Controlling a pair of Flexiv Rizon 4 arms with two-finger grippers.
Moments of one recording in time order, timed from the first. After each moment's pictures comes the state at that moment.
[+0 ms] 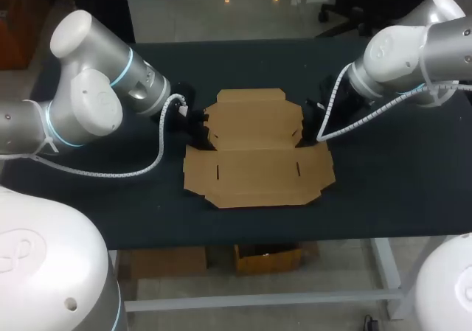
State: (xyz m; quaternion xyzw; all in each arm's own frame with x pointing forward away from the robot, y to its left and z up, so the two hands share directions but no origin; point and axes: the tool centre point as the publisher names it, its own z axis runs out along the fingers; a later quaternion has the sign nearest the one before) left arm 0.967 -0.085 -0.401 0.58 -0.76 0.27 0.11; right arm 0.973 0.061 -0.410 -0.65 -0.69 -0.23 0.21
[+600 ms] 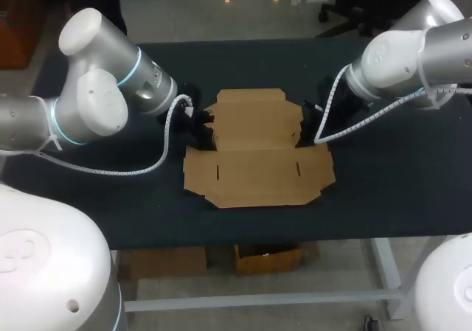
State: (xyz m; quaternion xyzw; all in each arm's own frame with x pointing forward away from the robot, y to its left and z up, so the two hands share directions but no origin) left arm 0.963 -0.095 -0.401 0.58 -0.76 0.26 0.10; right arm 0.967 0.064 -0.411 -0.66 -0.68 -0.23 0.21
